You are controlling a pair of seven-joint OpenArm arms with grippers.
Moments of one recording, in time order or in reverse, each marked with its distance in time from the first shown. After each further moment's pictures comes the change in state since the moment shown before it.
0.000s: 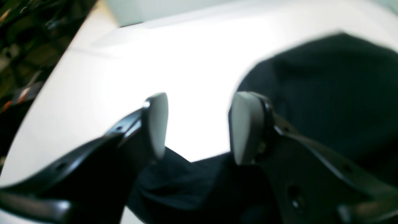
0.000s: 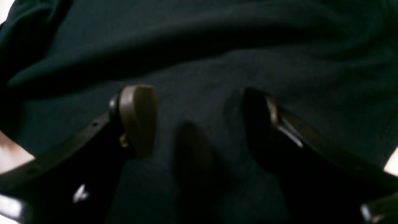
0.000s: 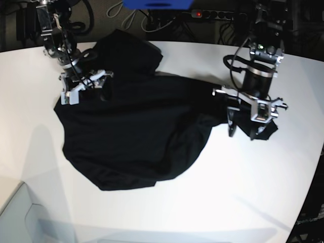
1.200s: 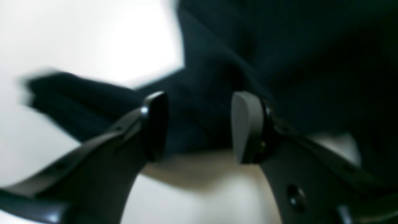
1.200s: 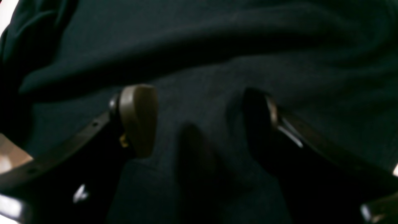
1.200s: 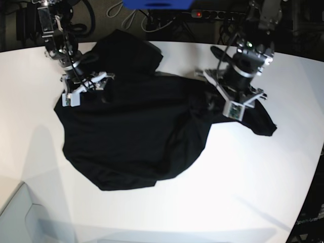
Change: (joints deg) left arm -4.3 0.2 7.9 3.3 0.4 0.4 31.5; right arm 1.0 -0.2 -0.1 -0.2 0.0 0.0 -0.6
